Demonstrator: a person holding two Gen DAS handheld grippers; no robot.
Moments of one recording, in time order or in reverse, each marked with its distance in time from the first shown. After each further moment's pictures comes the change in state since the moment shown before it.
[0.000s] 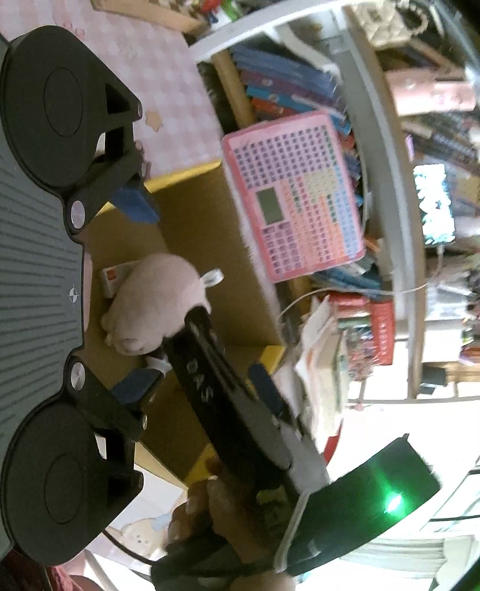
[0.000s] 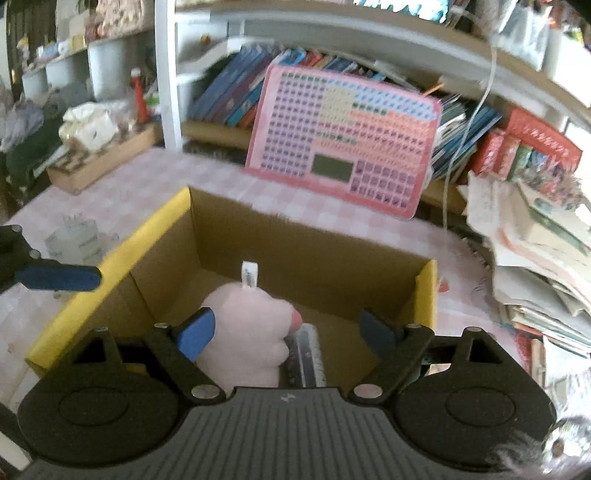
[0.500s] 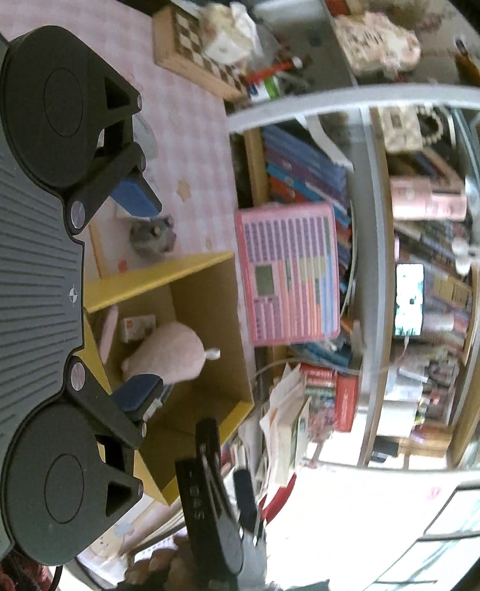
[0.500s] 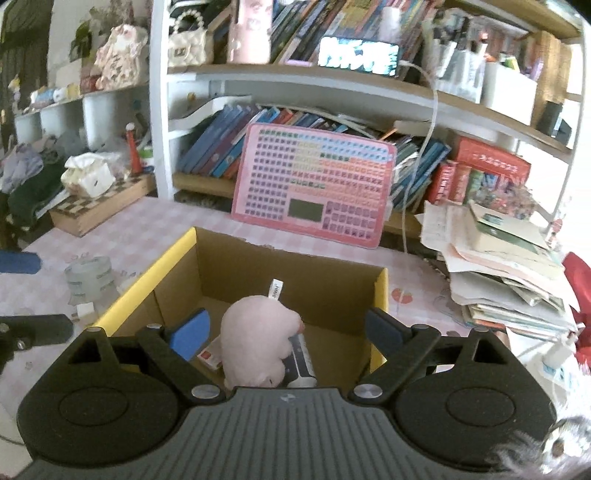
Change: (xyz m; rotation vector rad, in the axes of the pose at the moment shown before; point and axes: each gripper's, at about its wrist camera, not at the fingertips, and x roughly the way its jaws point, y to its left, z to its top) left arm -0.068 0.022 -0.021 -0.207 -0.050 0.164; right arm -0.070 0.010 -0.032 0.066 -0.164 -0.079
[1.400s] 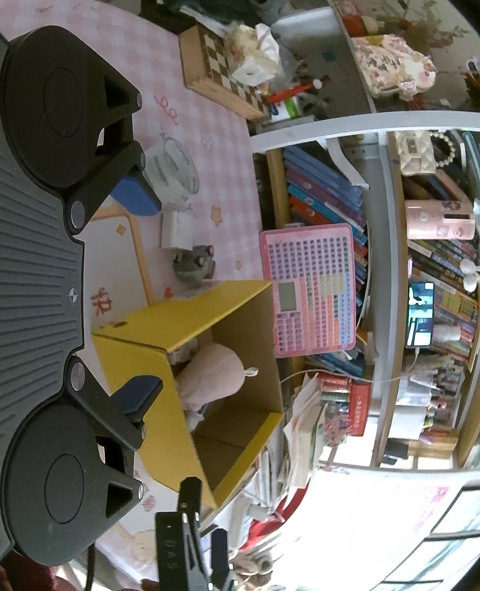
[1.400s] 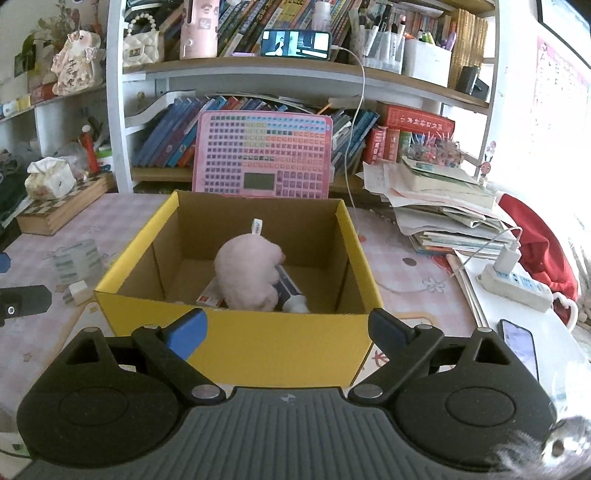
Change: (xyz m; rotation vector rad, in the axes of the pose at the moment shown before) left arm -0.034 0.033 -0.045 0.038 0.020 -0.011; right arm -0.055 0.058 -0.066 0.126 0.017 -0.204
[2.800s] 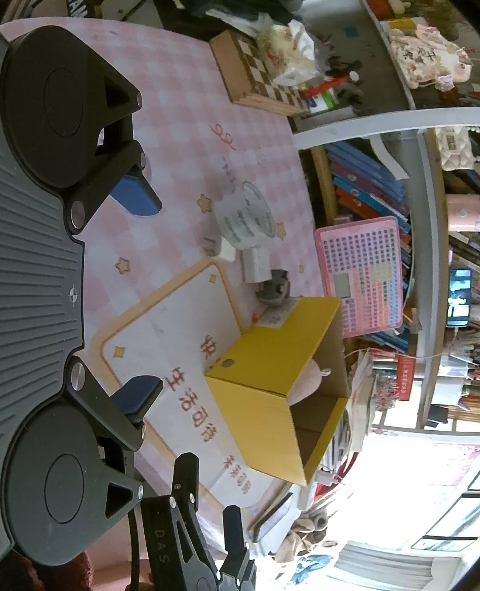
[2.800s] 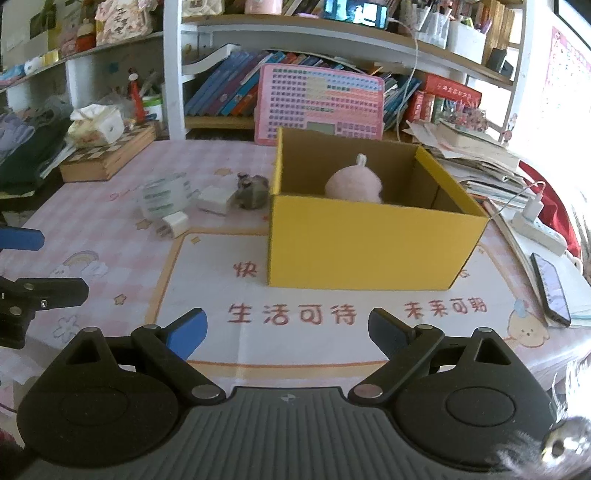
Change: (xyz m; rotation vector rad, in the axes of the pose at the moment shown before) left arm -0.042 0.101 -0.060 0.106 0.132 -0.165; right arm -0.044 0.154 -0.050 0.001 0.141 0.003
